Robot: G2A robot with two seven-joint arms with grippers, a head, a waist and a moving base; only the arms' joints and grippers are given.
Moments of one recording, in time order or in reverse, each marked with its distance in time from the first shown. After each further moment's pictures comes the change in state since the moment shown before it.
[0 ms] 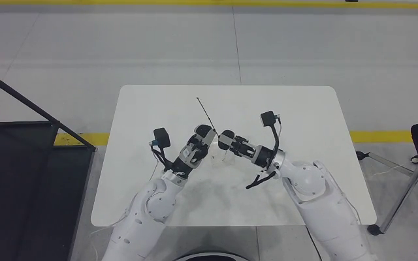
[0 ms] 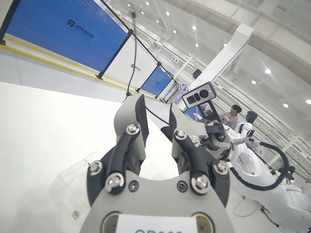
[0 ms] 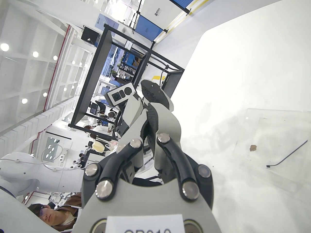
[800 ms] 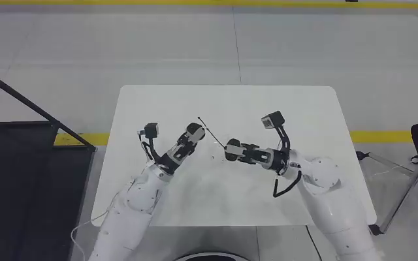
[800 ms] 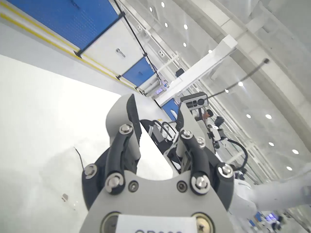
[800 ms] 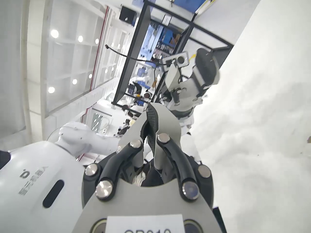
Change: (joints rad) left arm -0.025 0.046 -0.117 0.020 -0.543 -0.089 -0.510; right arm 0.043 0.016 0.062 0.086 0.406 -0.087 0.452
